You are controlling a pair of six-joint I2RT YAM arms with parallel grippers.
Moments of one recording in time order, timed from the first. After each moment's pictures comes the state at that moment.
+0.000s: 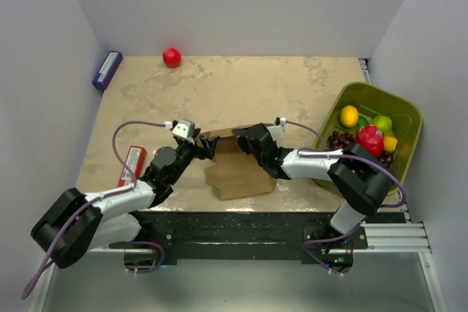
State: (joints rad) left arm -0.66 1.18 0.26 0.89 -0.17 -0.22; right arm 0.84 1.65 0.77 0.39 0.49 1.58
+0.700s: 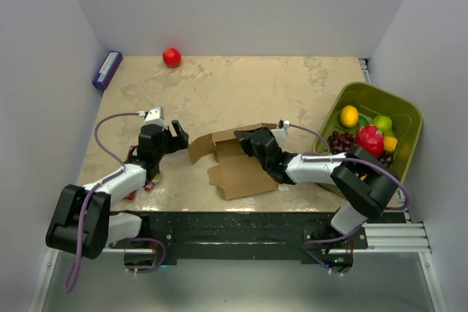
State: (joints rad) left arm -0.24 1.20 0.39 0.34 -0.06 -0.43; right arm 0.84 1.62 0.69 0.50 0.48 1.56
